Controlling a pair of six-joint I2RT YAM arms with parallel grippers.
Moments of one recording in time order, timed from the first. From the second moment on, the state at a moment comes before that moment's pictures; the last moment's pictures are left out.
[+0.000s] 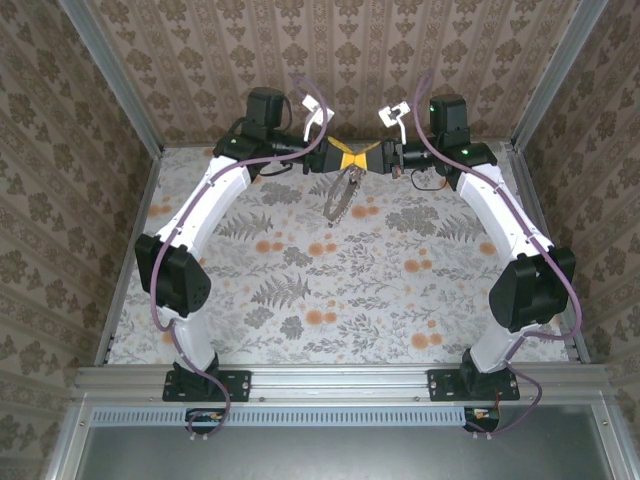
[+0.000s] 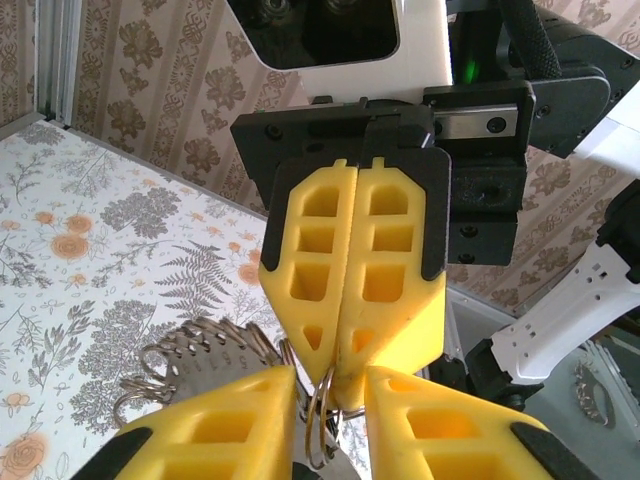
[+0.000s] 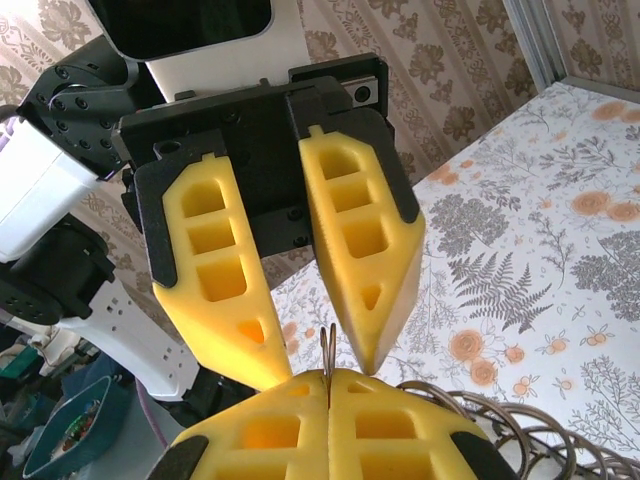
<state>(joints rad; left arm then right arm) -0.49 1.87 1.92 -0.52 1.14 -0.03 0.19 1.70 1.67 -0.46 -1.18 0.13</state>
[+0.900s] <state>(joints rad) -0.46 1.86 1.71 -0.19 1.11 -0.28 0.16 1.66 1.48 -0.15 -1.13 0.33</state>
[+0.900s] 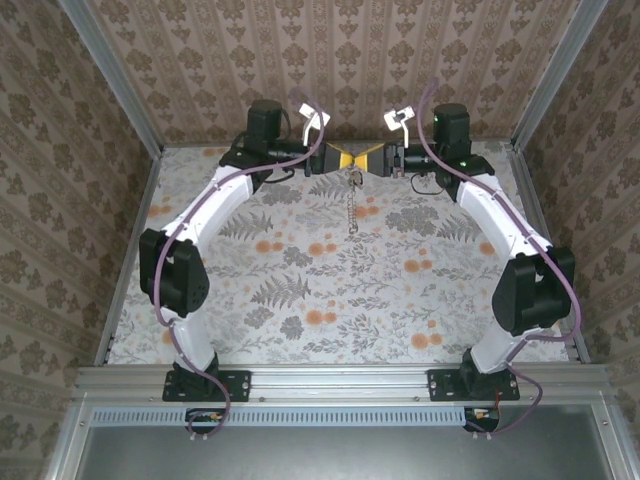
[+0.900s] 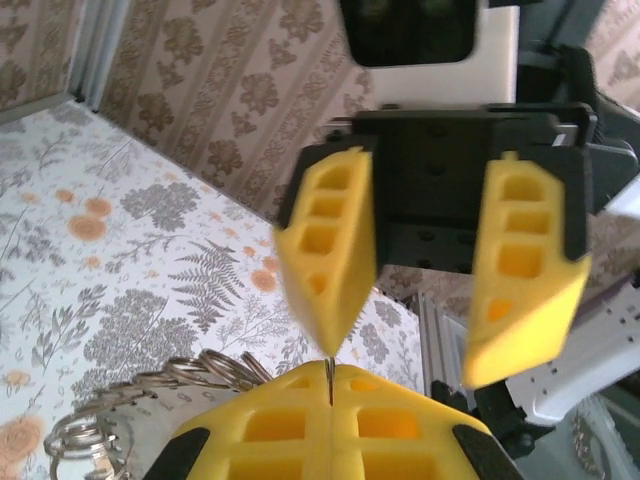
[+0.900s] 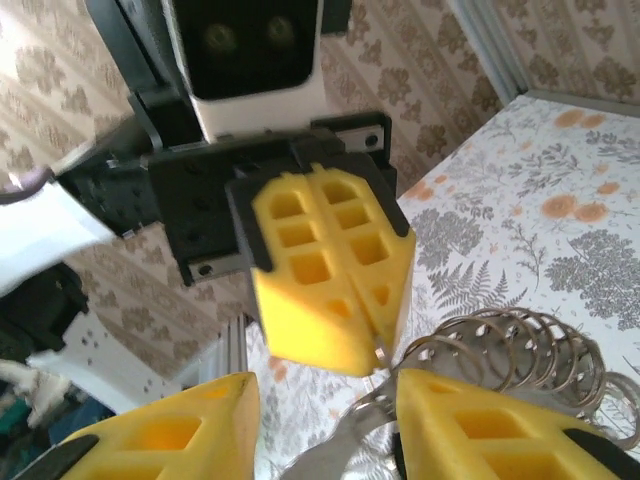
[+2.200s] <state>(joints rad) -0.44 1.84 1.56 0.44 1.07 -0.88 0.19 1.66 1.23 0.48 -1.00 0.71</state>
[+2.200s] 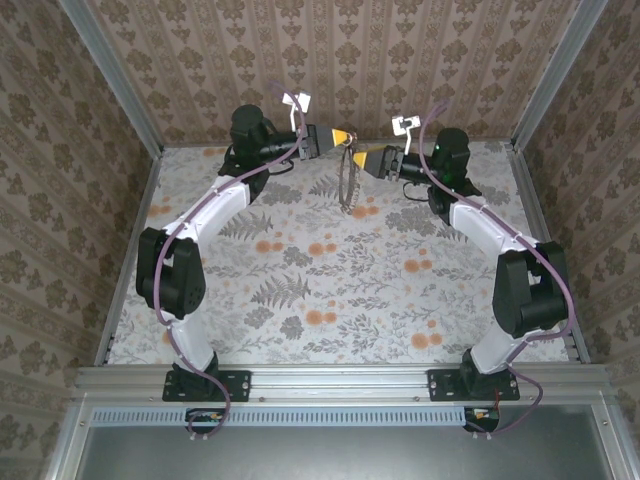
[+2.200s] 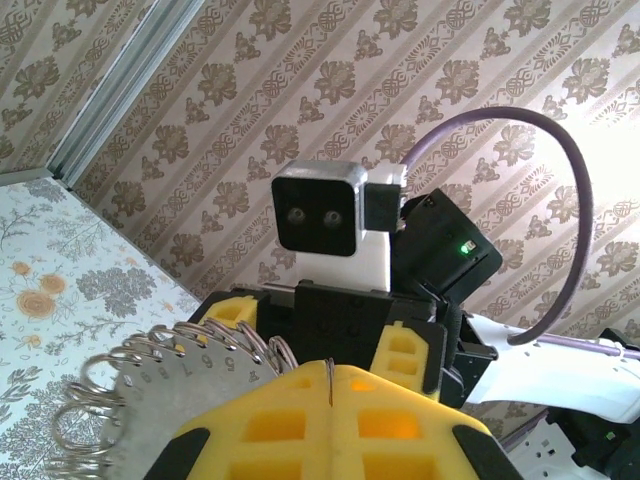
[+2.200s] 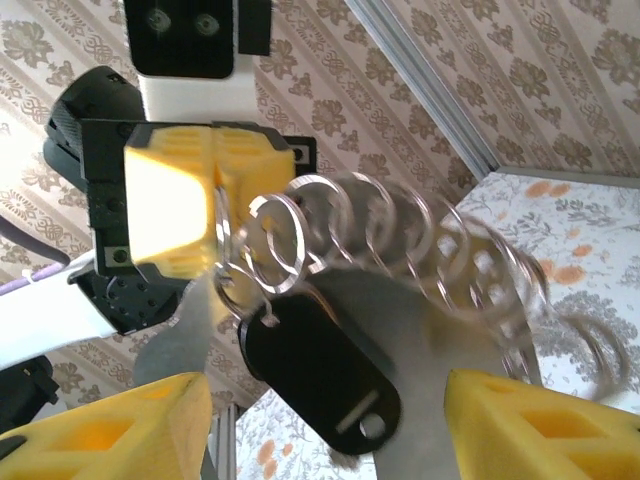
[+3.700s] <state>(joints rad) -0.44 1.84 1.48 0.55 1.01 -0.95 0.29 1.66 1.29 0.25 -0.97 0.53</state>
